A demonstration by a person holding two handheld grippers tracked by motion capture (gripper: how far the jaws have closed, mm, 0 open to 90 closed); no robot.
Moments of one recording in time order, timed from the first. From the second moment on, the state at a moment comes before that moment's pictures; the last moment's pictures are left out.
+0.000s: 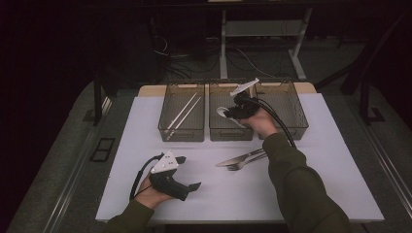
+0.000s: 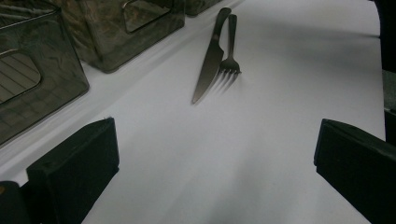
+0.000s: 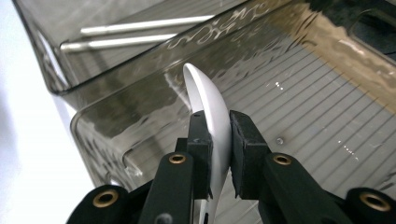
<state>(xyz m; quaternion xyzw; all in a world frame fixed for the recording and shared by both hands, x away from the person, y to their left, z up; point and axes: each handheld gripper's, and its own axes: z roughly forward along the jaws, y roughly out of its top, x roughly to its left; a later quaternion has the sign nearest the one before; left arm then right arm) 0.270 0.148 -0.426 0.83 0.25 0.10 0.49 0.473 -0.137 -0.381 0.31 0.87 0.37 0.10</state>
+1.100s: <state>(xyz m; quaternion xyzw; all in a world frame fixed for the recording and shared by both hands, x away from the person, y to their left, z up) 0.271 0.149 -0.426 0.83 0.25 0.10 0.49 0.415 -0.181 -0.342 0.30 0.83 0.46 0.06</state>
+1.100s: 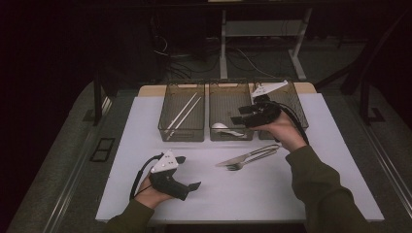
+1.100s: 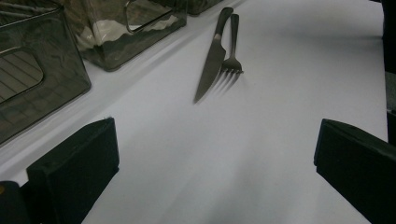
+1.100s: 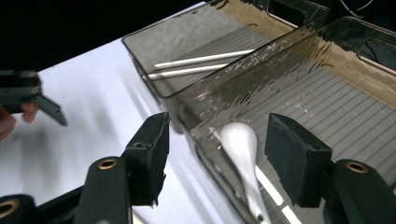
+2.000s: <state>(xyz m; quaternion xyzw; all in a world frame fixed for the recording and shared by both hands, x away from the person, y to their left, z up) 0.269 0.151 -0.426 0.83 0.26 0.10 0.48 0.334 -0.263 -0.387 0.32 0.82 0.46 0.09</state>
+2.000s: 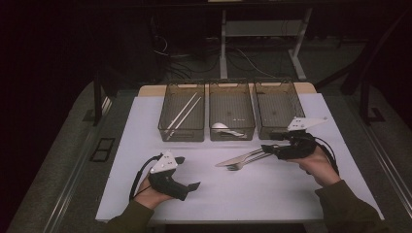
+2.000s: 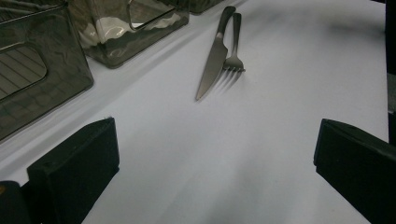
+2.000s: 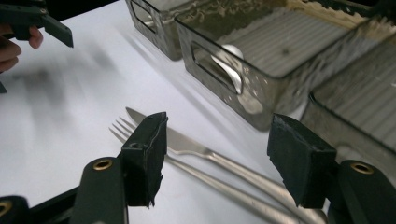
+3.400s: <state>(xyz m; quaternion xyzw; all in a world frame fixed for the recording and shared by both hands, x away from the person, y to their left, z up) 0.271 0.151 -0.427 0.83 0.25 0.10 0.48 0.361 -0.257 -0.444 0.36 0.85 0.37 0.10</state>
